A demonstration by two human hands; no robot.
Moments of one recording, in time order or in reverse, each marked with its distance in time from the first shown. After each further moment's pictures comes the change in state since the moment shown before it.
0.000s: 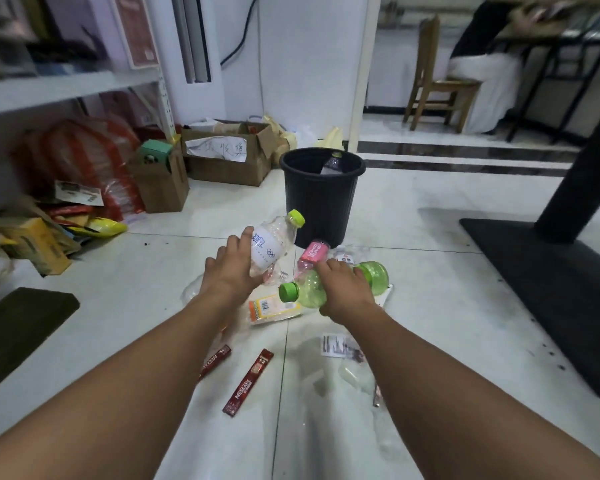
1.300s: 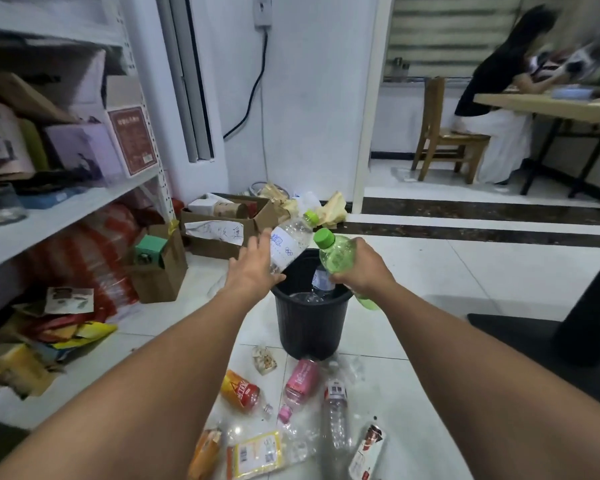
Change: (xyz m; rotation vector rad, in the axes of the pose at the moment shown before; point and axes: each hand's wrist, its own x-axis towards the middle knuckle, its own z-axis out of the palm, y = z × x) left_hand 0.262 0.133 -0.155 -0.049 -0.004 -0.039; right_hand 0.228 0.121 -0.249 0.604 0.132 0.223
